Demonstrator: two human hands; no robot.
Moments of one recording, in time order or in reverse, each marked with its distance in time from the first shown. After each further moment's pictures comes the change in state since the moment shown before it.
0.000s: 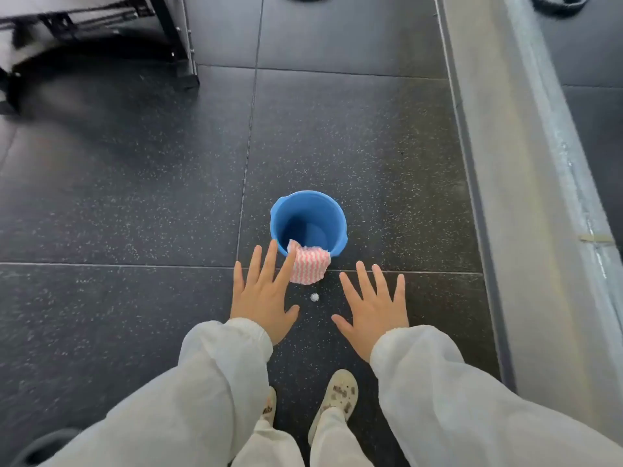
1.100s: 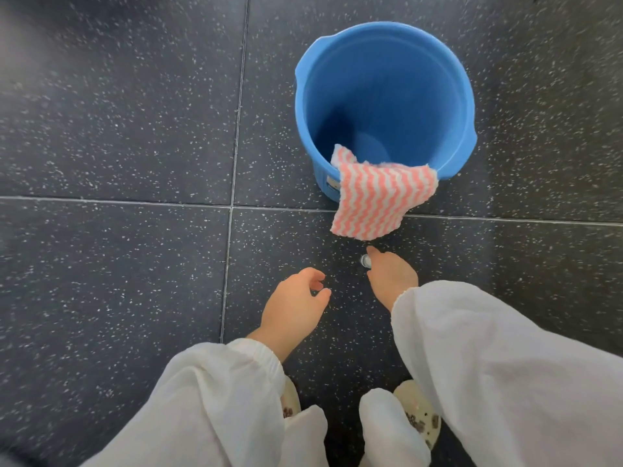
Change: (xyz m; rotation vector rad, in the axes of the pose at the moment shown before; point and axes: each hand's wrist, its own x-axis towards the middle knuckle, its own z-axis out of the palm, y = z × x) left_hand 0.188 -0.068 0.335 -0.757 -0.277 -0.205; right_hand 0.325 -0.087 0.311 0.303 -0.243 0.139
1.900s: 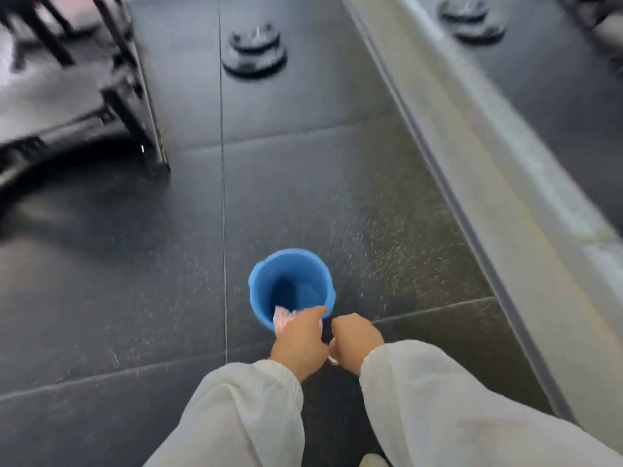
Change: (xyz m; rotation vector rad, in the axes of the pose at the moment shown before) left_hand -0.211 0.292 -0.112 0.320 0.032 0.295; right_hand -0.281 0.061 -0.268 0.217 0.174 -0.127
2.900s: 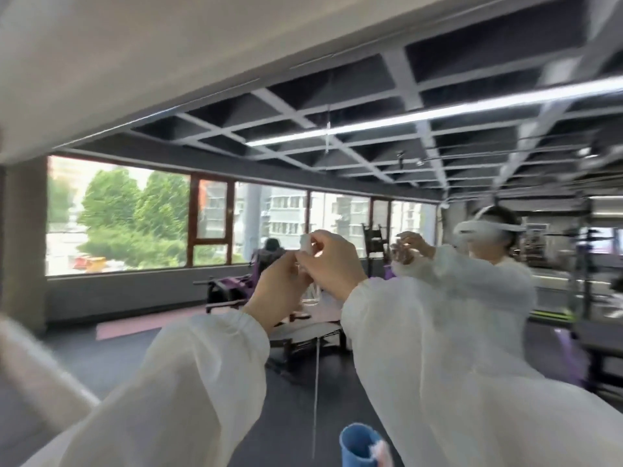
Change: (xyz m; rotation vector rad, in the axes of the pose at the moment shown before) left_hand -0.366 0.609 -0.274 -0.329 0.166 1.426; right_hand -0.585 0.082 -0.545 0.328 1.681 0.082
